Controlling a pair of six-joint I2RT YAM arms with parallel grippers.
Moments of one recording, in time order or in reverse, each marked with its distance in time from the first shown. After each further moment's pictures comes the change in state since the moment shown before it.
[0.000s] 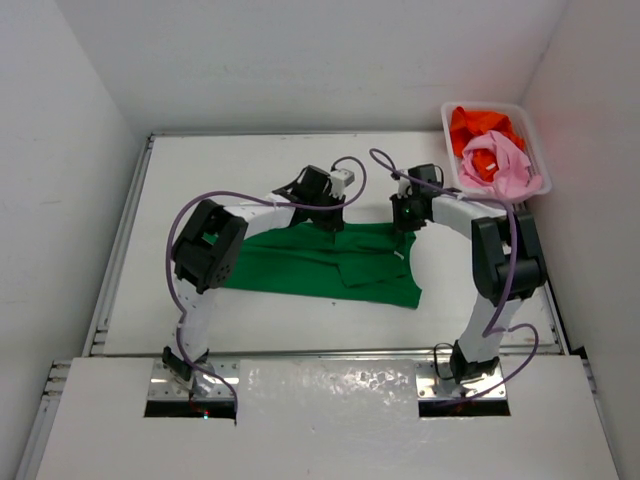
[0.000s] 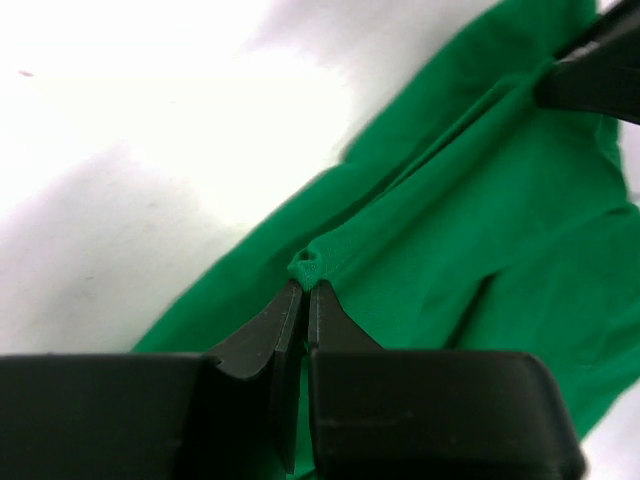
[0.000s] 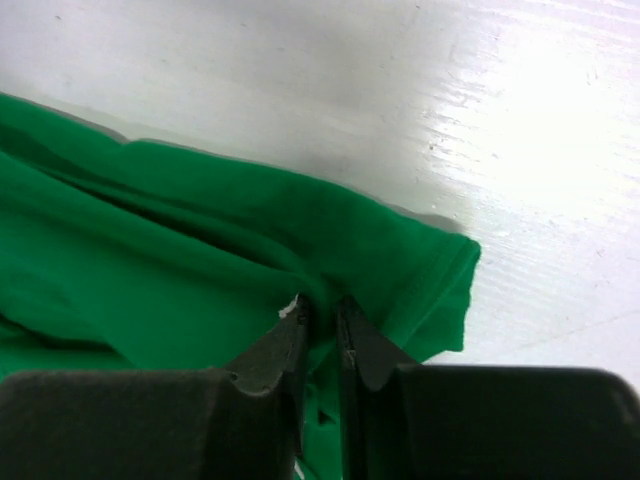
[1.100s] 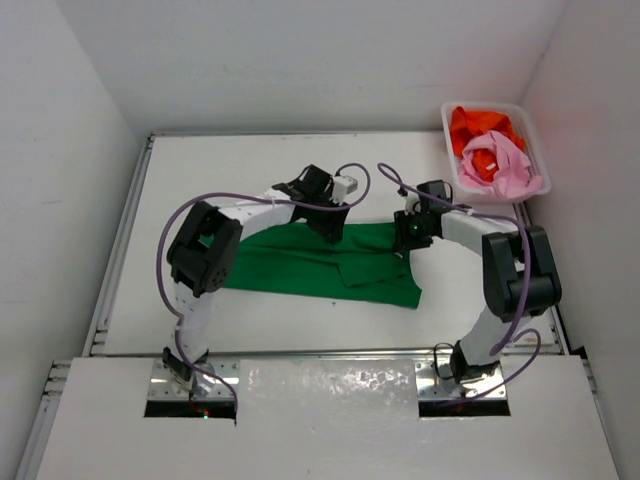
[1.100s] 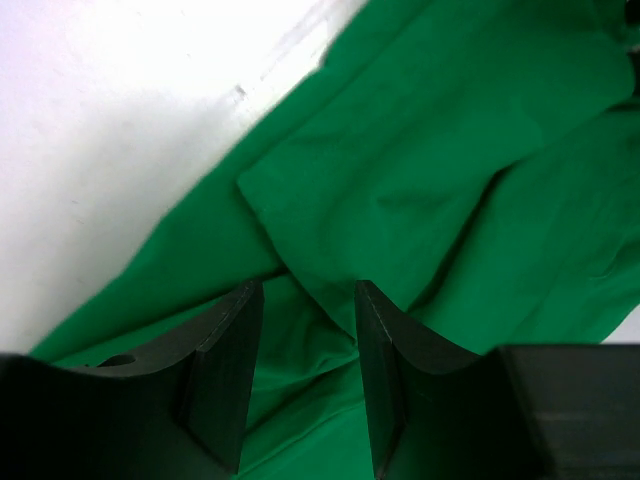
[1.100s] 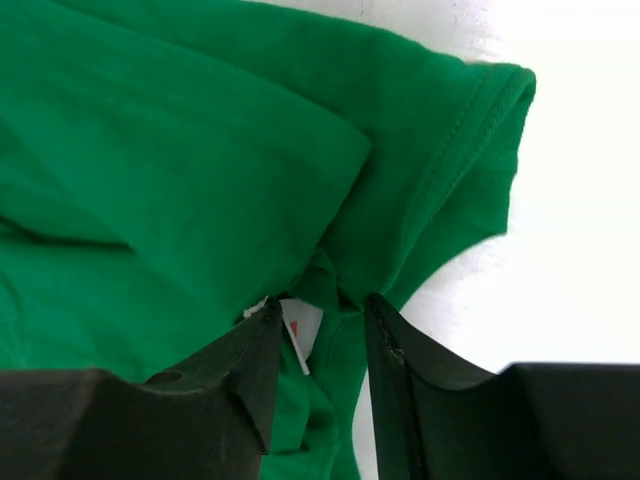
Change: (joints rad) left arm -0.018 -0.047 0.051 -0.237 -0.012 0.120; right arm -0.018 -0.149 -0.194 0.000 -0.061 -0.003
